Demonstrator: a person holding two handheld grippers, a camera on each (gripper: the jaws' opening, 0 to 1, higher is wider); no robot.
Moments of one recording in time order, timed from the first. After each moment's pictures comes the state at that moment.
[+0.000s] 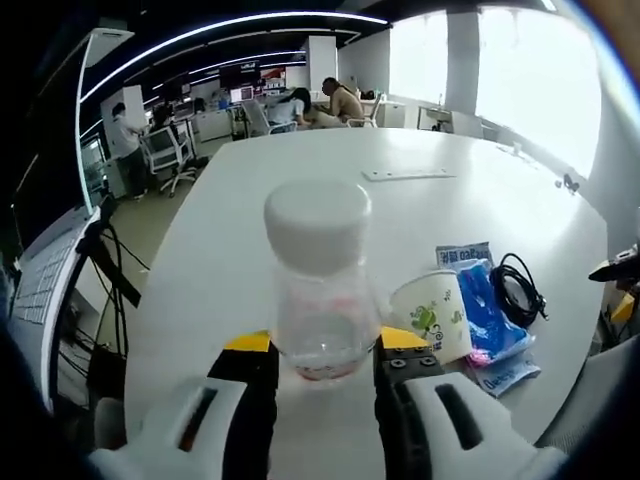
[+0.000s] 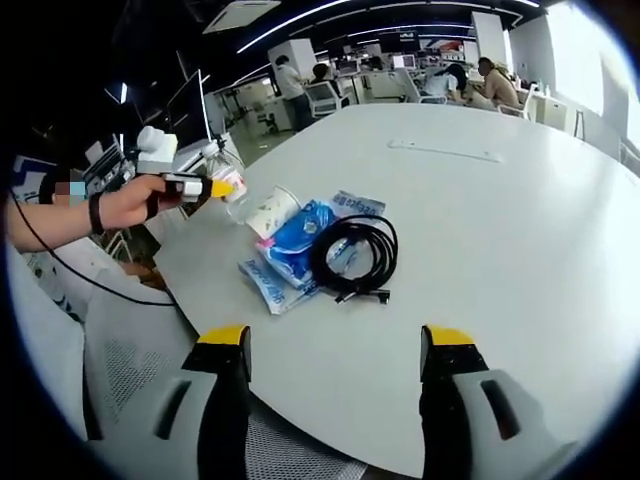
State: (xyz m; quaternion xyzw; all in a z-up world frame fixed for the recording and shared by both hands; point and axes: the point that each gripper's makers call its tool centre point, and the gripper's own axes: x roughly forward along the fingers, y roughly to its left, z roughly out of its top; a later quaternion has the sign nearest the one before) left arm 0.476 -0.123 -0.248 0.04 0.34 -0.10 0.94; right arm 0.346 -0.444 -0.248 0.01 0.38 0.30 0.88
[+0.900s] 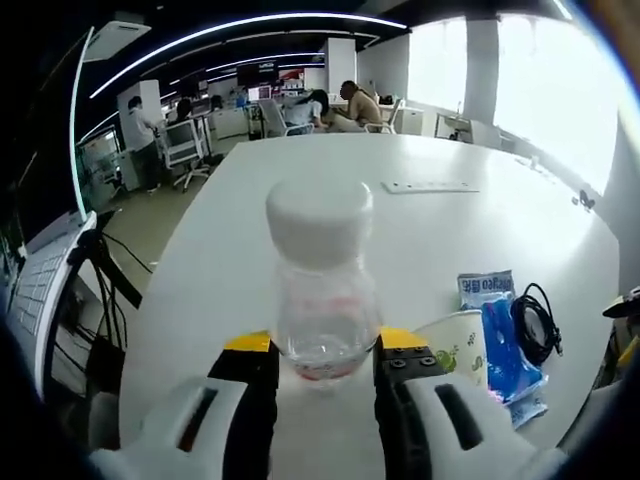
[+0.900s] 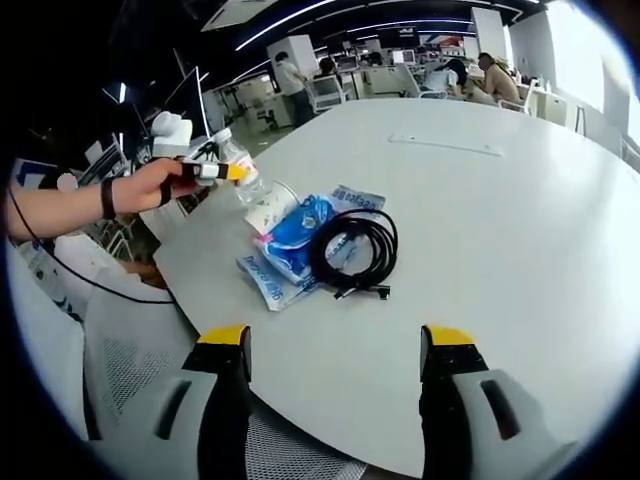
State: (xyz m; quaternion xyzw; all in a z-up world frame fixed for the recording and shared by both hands) left arm 0.511 -0.120 -0.249 0.02 0.33 -0.07 0.94; right arm 0.346 -0.443 -0.252 0.01 0.39 0.30 0.87
